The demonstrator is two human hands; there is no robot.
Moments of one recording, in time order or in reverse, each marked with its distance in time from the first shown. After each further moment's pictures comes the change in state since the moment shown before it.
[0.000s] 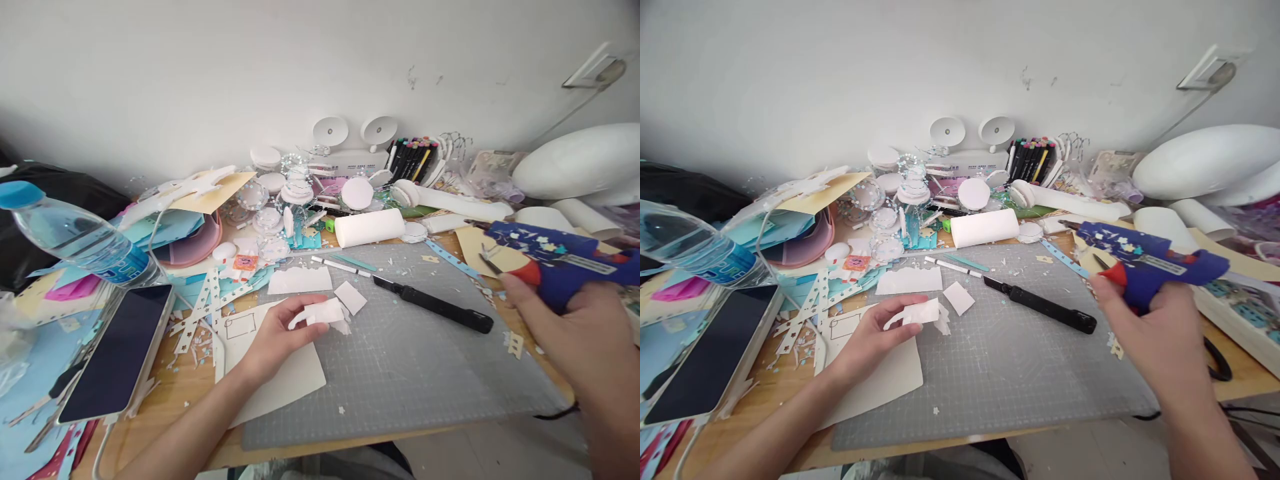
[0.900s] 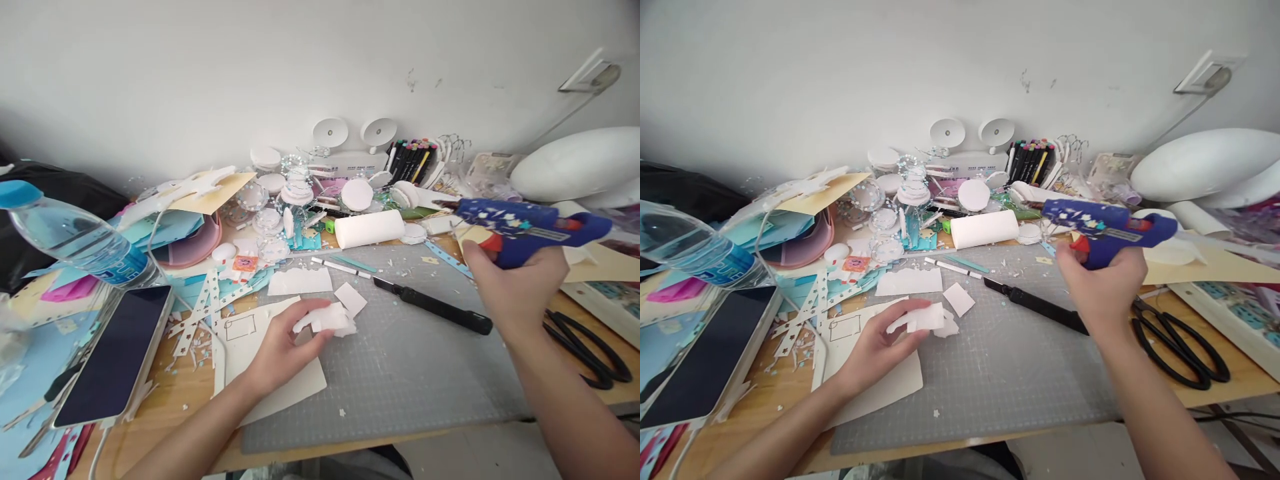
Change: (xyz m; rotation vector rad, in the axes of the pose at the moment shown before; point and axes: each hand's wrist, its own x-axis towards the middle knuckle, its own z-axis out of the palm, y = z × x) left_hand -0.006 -0.002 0.007 0.338 0.030 0.168; right_hand 0.009 -0.037 0.047 0.270 0.198 -0.134
